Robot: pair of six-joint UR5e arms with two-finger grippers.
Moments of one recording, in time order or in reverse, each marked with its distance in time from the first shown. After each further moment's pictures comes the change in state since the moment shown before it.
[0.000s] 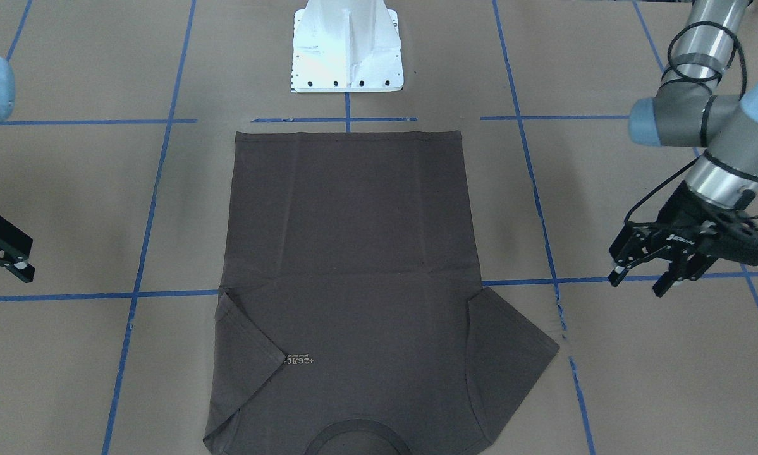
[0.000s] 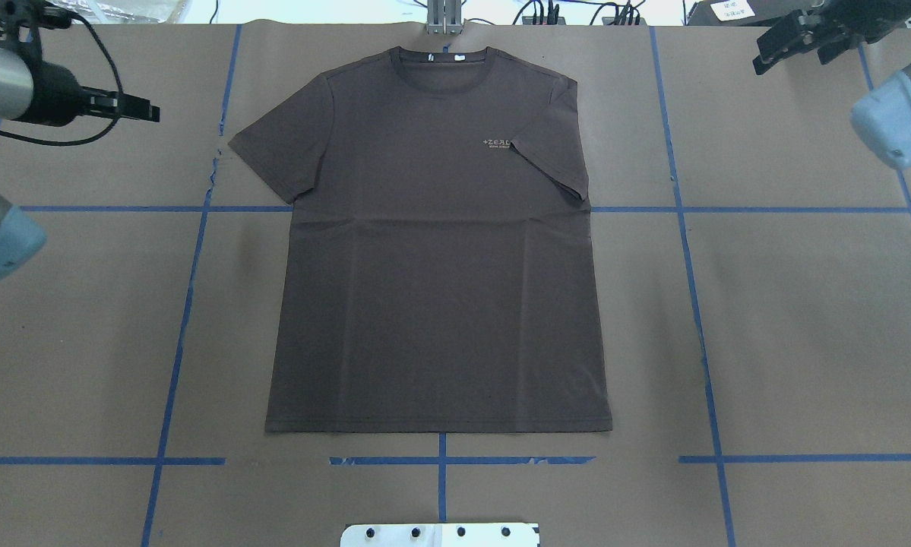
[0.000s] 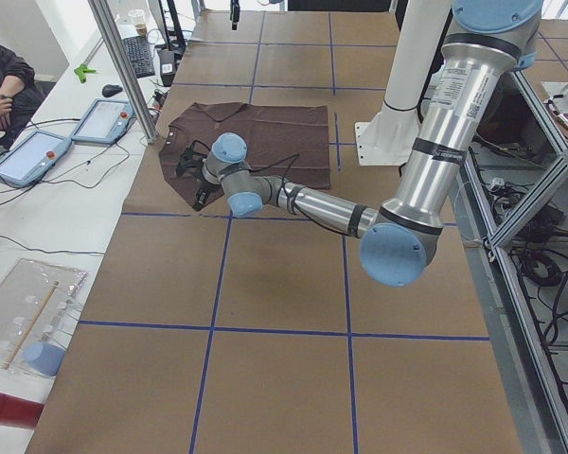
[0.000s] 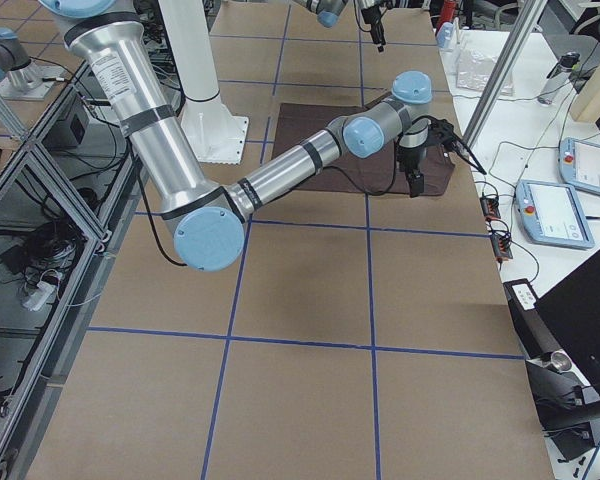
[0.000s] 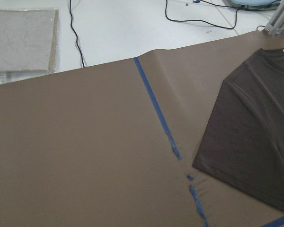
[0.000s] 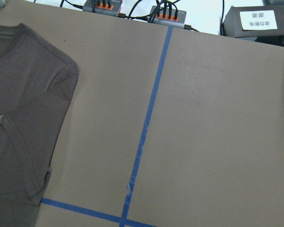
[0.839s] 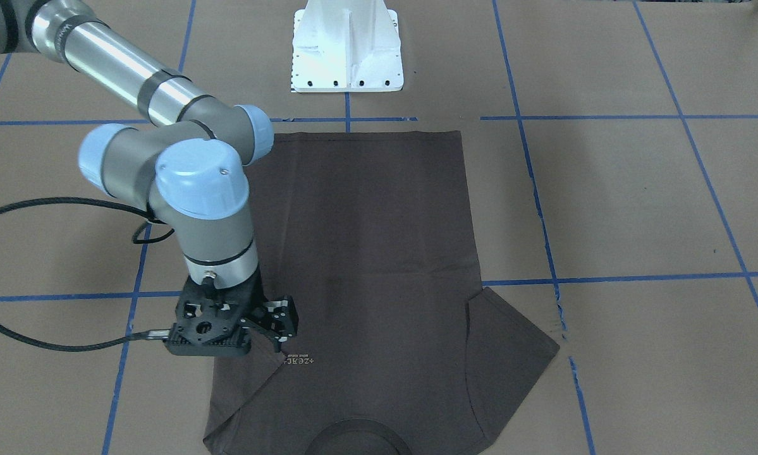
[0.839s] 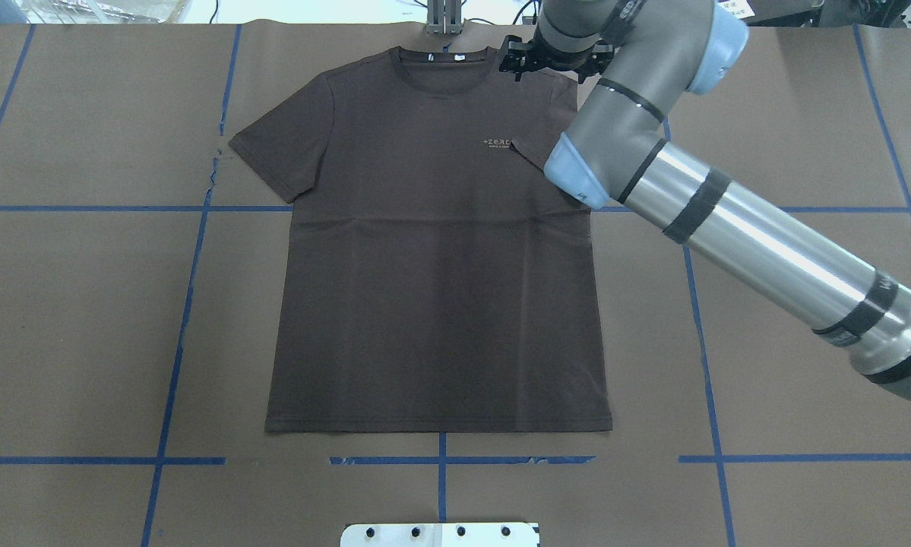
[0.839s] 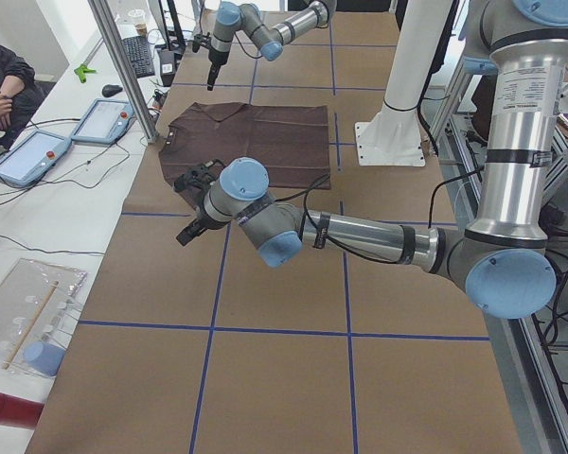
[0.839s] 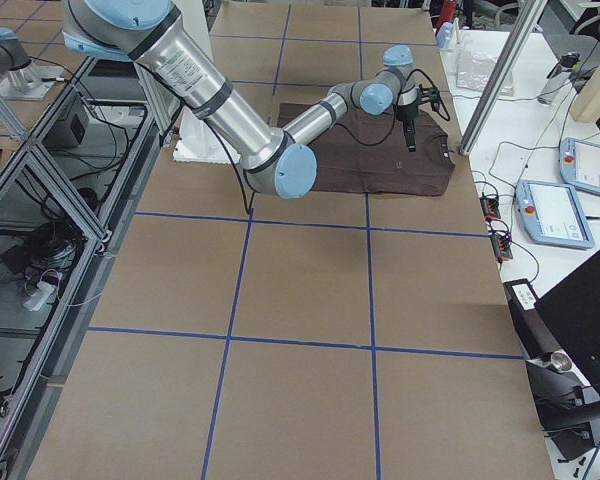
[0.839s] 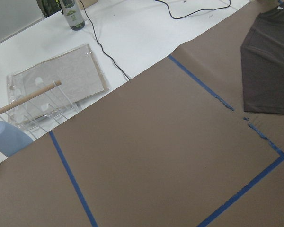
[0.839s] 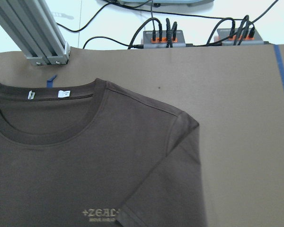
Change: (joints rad) left arm -0.407 0.296 -0.201 0.020 -0.354 0.741; right arm -0.343 0.421 -0.353 0.098 -0.370 0.545
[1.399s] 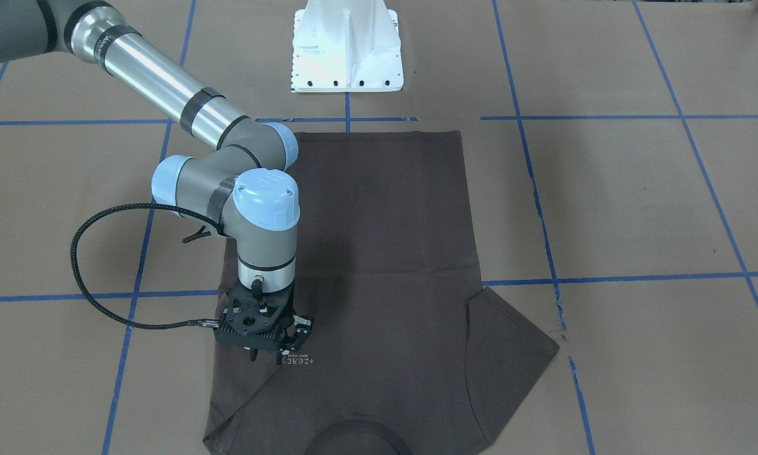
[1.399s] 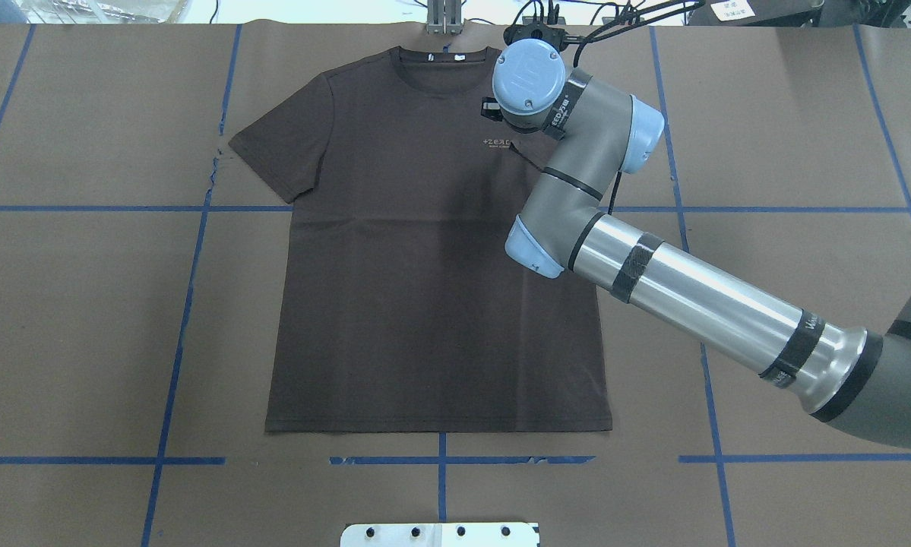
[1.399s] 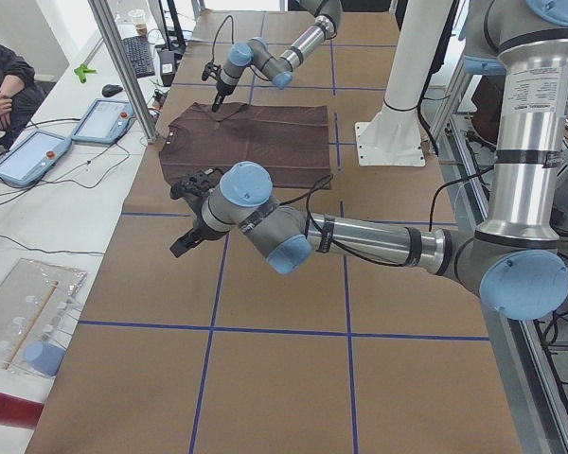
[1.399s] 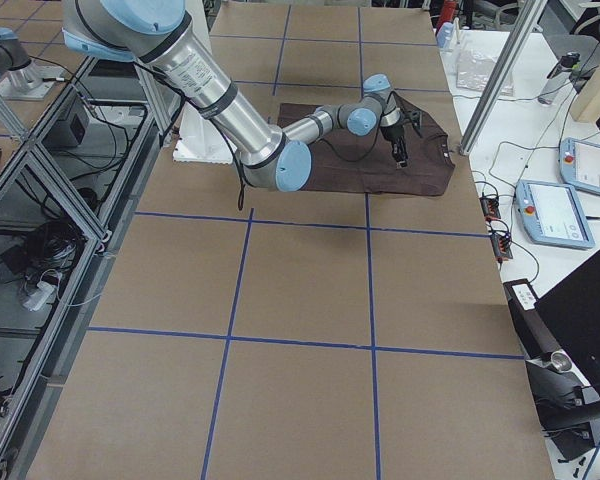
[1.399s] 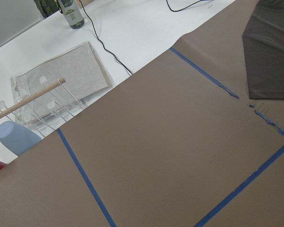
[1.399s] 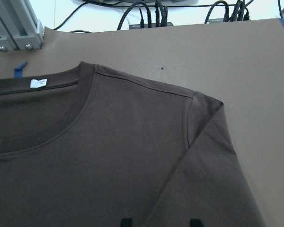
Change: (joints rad) left arm -0.119 0.029 -0.023 0.087 -0.004 0.193; right arm -0.172 0.090 -0.287 0.199 -0.309 0.236
